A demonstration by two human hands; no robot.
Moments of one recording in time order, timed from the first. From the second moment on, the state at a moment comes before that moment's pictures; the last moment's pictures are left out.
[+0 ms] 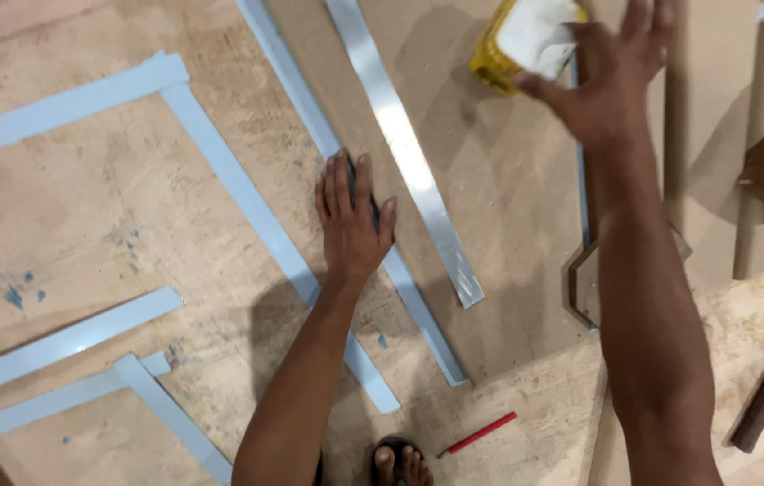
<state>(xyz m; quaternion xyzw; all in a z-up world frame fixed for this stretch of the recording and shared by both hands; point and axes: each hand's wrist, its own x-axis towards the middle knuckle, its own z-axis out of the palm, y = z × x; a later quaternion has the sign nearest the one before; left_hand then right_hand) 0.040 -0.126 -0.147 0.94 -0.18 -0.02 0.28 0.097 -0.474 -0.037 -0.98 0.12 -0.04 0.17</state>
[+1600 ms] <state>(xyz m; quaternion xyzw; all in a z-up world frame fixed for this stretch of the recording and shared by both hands) 0.040 -0.127 -0.138 0.92 -0.30 -0.09 0.24 0.203 -0.319 -0.137 -0.92 -0.15 -0.11 0.35</state>
